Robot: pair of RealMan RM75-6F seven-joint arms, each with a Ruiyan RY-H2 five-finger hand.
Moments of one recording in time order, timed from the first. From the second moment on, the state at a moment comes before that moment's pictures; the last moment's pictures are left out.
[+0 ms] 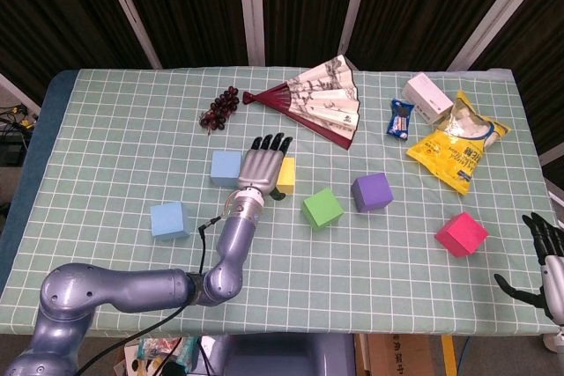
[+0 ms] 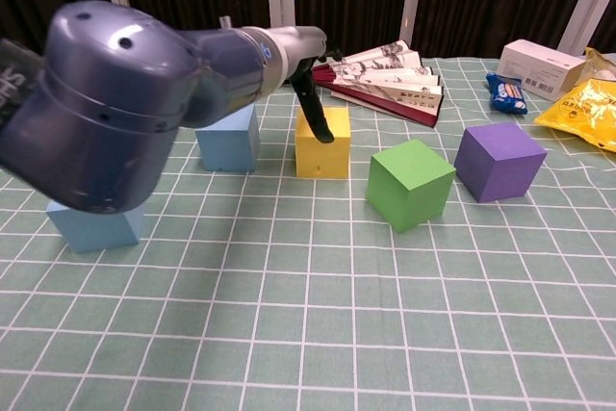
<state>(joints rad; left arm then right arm) -1.22 -1.85 -0.52 -1.39 0.33 1.11 0.89 0.01 -1.00 0.07 -1.68 -1.42 1.44 0.24</state>
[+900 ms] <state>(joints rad) -0.61 -1.29 -0.18 -2.02 0.88 1.55 0.51 0.16 -0.97 0.16 -1.79 -1.42 1.35 0.00</state>
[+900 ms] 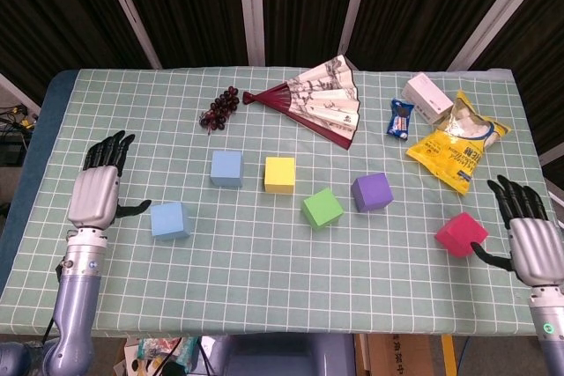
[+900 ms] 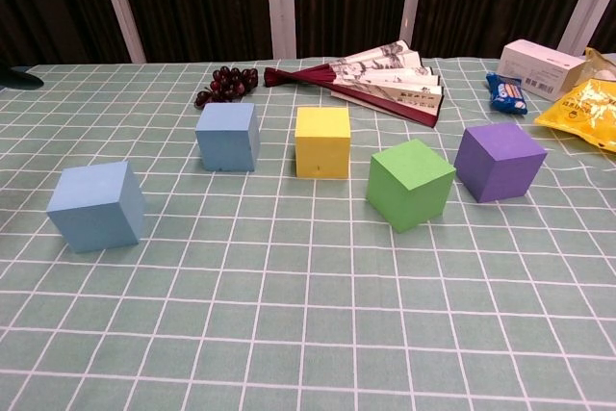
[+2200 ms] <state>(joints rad) -0.54 -1.21 -0.29 -2.05 0.89 1.46 0.42 0.76 -1.26 0.19 -1.74 -1.19 0.78 -0.42</state>
